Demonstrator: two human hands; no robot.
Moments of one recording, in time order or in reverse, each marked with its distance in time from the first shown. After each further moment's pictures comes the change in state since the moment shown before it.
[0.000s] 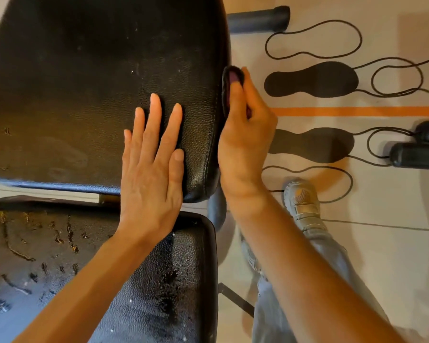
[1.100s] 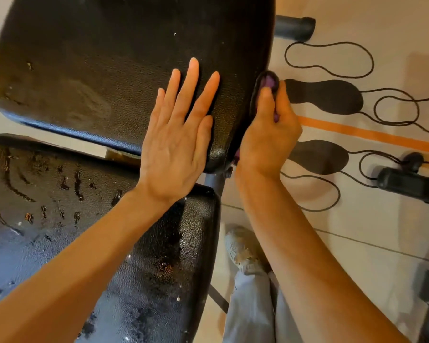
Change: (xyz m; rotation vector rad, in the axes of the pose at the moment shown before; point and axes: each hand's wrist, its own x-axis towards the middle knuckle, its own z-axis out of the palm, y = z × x) left_hand -0.002 -0.001 0.007 0.000 0.105 0.048; right_hand -0.038 -0.010 -0.009 -0.018 -0.010 0.052
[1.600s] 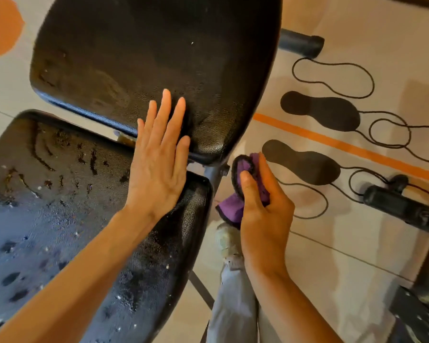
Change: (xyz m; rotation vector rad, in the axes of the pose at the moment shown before) left_hand -0.049 0.013 -0.021 -0.075 0.021 -0.286; right_hand -0.071 -0.007 -0.088 -0.173 -0.342 0.083
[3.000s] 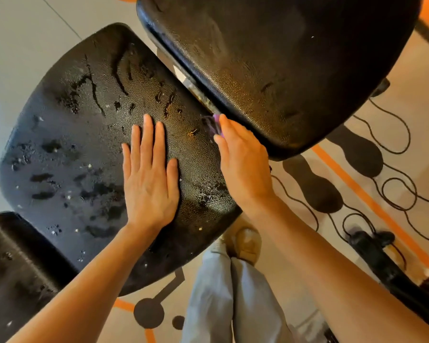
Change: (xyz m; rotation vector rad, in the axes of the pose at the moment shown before) left_hand -0.120 -0.050 0.000 0.153 0.152 -0.565; right_hand 0.031 0.021 0.096 -1.154 -0.656 -0.668
